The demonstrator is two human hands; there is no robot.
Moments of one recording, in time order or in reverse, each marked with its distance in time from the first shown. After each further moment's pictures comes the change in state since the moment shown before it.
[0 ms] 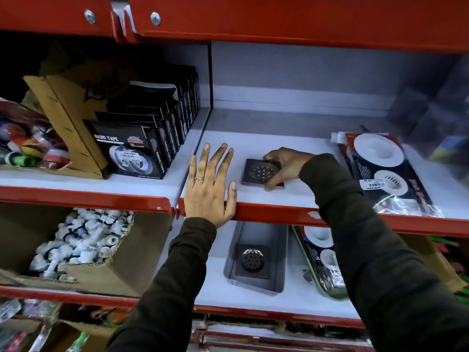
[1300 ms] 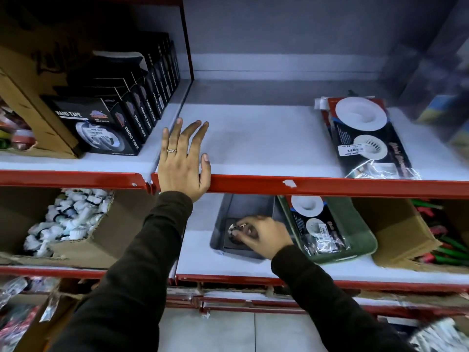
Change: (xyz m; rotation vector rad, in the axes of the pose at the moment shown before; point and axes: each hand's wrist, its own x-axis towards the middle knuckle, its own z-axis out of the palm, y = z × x) left_hand -0.002 0.006 0.002 0.017 -0.027 0.000; right_hand -0.074 0.058 0.226 -0.014 0.367 -0.172
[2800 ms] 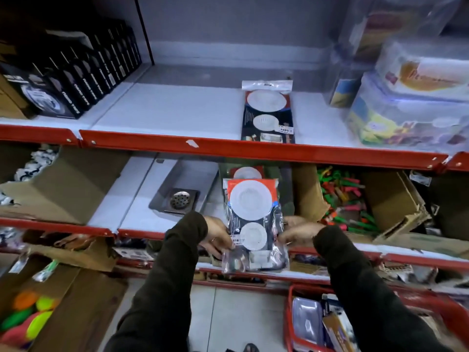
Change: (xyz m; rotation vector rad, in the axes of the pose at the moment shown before) left_hand -0.132 0.273 0.007 -0.871 -1.636 -0.829; right_hand -0.166 0.239 -0.113 0.985 -0.677 0.572
